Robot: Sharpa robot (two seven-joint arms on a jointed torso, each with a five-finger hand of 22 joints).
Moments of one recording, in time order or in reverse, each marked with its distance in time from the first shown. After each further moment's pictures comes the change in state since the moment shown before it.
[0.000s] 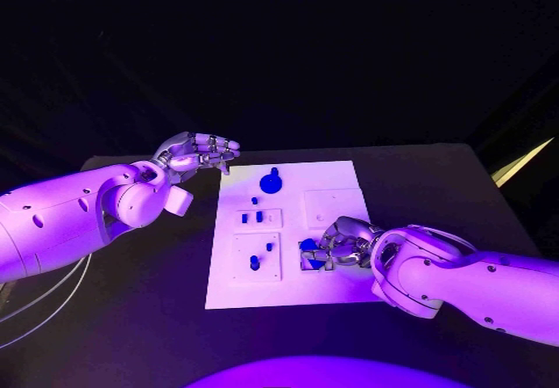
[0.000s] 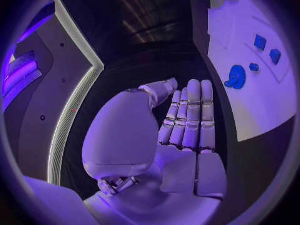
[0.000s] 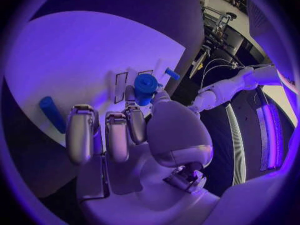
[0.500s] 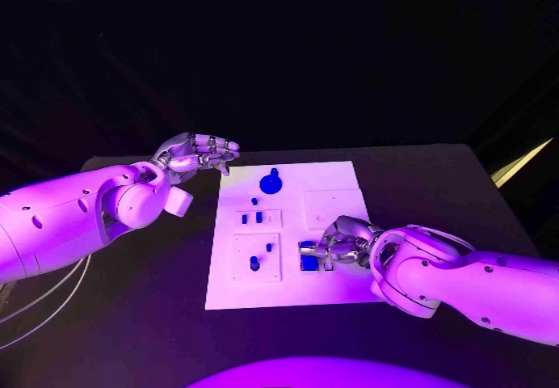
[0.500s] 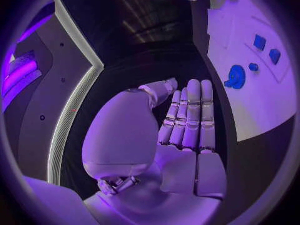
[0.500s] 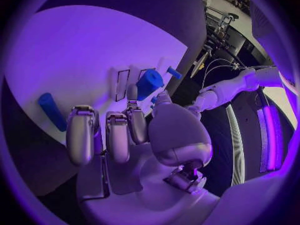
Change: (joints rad) left arm 0.000 -0.001 0.000 0.001 0.000 0.000 -0.002; left_hand -0.009 0.009 0.000 0.000 0.000 0.000 0.000 0.000 0.000 0.000 0.000 0.000 0.000 0.000 0.000 0.000 0.000 0.000 0.000 0.000 0.000 -0.001; right arm -0.001 0.008 -0.001 -0.010 -0.023 -0.012 -0.008; right_hand -0.158 0.030 -0.130 0.002 -0.175 0.034 -0.016 0.055 0.038 0.012 -0.009 -0.001 0.003 0.010 -0.010 0.000 0.000 0.000 0.005 -0.005 0.005 0.000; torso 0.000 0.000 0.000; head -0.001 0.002
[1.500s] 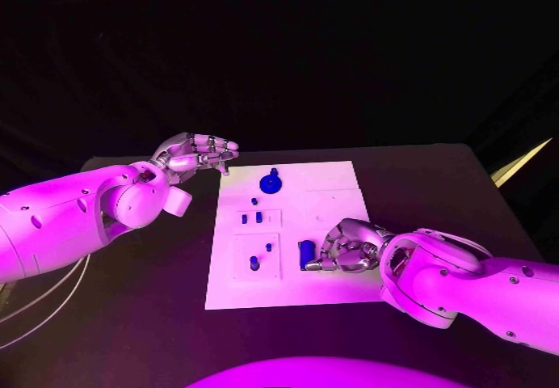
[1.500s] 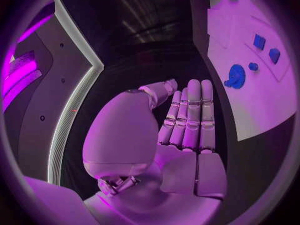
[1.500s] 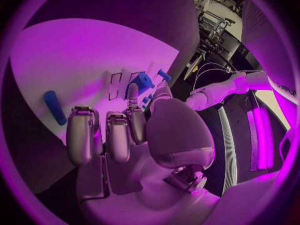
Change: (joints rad) left arm 0.000 -0.002 0.000 -0.001 0.001 0.000 -0.002; left_hand -0.003 0.003 0.000 0.000 0.000 -0.002 0.002 0.000 -0.001 -0.016 -0.002 0.000 0.000 0.000 0.000 0.000 0.000 0.000 0.000 0.000 -0.009 -0.006; right arm 0.000 -0.073 0.000 0.080 -0.032 0.015 0.058; right_hand 0.200 -0.087 0.049 -0.014 0.062 0.006 -0.006 0.011 0.005 0.001 0.002 -0.020 0.001 0.000 0.000 0.000 0.000 0.000 0.000 0.000 0.000 0.000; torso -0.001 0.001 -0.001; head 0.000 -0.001
